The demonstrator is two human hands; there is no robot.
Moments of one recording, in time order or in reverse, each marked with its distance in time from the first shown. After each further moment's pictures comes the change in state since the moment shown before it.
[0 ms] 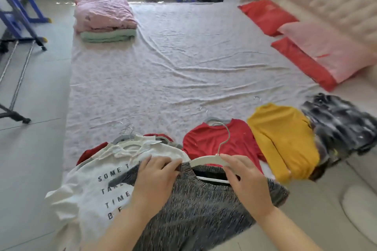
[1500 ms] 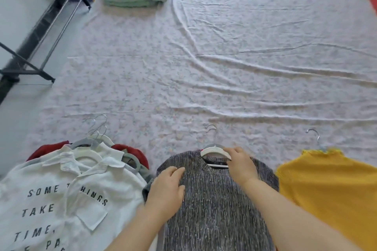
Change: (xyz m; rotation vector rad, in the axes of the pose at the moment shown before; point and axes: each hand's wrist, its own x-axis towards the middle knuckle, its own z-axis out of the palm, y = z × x) left_hand 0.203 0.002 0.281 0.022 -0.482 -0.699; right_hand 0.229 0.341 0.202 -0.076 -0.842 0.231
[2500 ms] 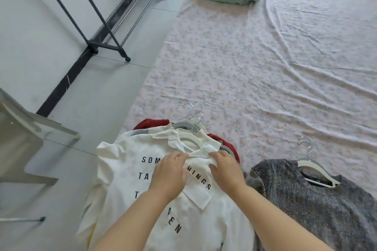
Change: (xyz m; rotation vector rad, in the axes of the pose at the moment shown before) left_hand -0.095 -0.267 -0.119 -0.037 0.117 -0.184; right_hand -0.057 -0.321 0.158 -0.066 -0.188 -0.325
